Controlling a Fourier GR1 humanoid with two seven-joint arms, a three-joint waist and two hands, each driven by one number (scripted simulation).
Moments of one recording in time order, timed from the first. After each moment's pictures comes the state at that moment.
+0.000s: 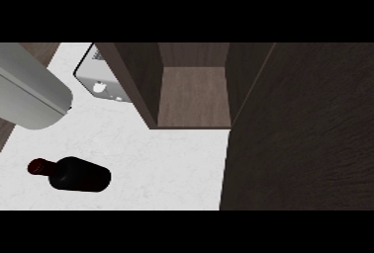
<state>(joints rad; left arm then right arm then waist) 0.46 0.59 0.28 -2.28 1.16 -0.54 0.17 -0.05 -0.11 0.13 -2.44 -0.15 0.04 0.50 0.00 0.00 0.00</state>
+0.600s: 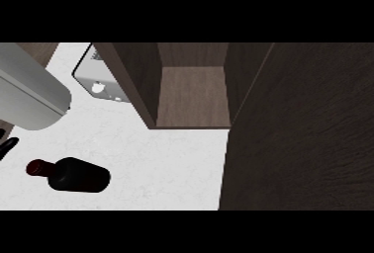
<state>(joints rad) 0.24 0.51 0.29 -2.01 0.99 -0.55 0.20 -0.08 -0.11 0.12 -2.45 -0.15 0.04 0.54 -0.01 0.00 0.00</state>
